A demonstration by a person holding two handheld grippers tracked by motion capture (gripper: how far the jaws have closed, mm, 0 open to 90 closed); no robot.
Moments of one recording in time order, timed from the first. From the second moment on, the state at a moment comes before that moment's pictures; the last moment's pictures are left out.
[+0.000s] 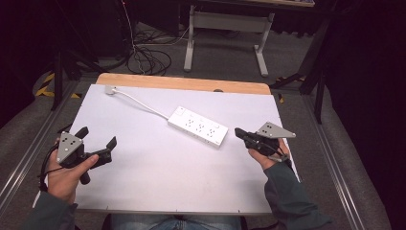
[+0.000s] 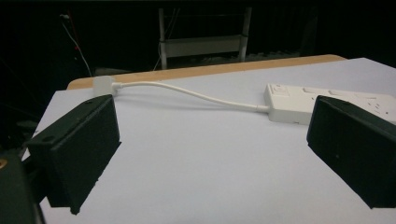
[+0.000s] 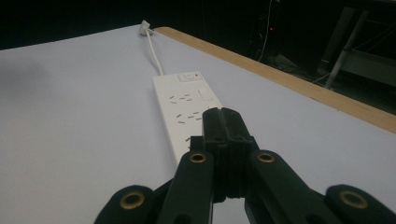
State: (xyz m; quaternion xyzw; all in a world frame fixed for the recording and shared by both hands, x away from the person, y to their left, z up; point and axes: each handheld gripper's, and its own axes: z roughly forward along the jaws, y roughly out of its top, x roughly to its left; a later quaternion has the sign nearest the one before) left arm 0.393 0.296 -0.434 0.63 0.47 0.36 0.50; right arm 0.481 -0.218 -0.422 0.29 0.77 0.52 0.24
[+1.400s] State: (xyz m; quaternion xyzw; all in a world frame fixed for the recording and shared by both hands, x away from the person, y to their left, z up) left arm 0.392 0.298 -0.434 0.63 0.48 0.37 0.50; right arm 0.459 -0.231 -0.421 0.27 0.74 0.57 0.23
